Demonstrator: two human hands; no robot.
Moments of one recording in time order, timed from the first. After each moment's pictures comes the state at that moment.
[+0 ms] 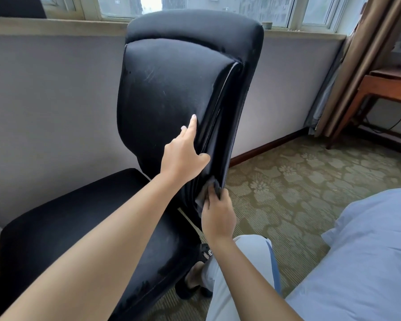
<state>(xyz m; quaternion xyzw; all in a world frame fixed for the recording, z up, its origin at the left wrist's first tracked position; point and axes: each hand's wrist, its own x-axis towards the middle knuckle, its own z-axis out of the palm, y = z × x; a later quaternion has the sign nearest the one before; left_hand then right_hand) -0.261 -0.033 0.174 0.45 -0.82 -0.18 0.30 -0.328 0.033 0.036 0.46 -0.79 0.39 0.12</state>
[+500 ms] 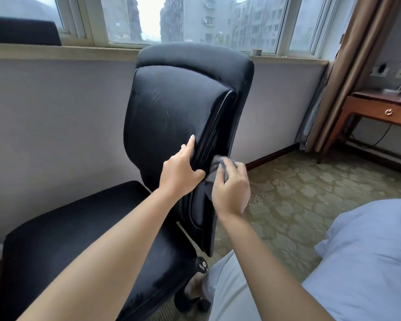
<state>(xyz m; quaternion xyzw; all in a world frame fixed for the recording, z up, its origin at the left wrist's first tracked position) -0.247 -0.020 0.175 0.44 -0.82 -0.20 0.31 -0.335 0.044 0.139 0.39 -0.69 0.59 0.17</state>
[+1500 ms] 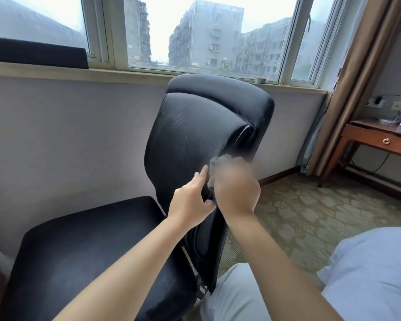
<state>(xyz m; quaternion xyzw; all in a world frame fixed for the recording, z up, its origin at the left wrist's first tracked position) -0.224 0.004 0.165 0.40 -0.84 -0.20 0.32 -0.323 0.042 0.190 0.47 -0.68 0.38 0.42</state>
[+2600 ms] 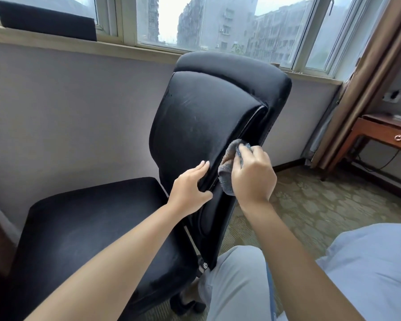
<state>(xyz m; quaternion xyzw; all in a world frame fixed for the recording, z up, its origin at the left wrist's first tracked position) -0.212 -0.012 0.129 0.36 -0.80 -0.30 0.37 -0.337 0.044 0.179 0.46 -0.67 0.42 0.41</state>
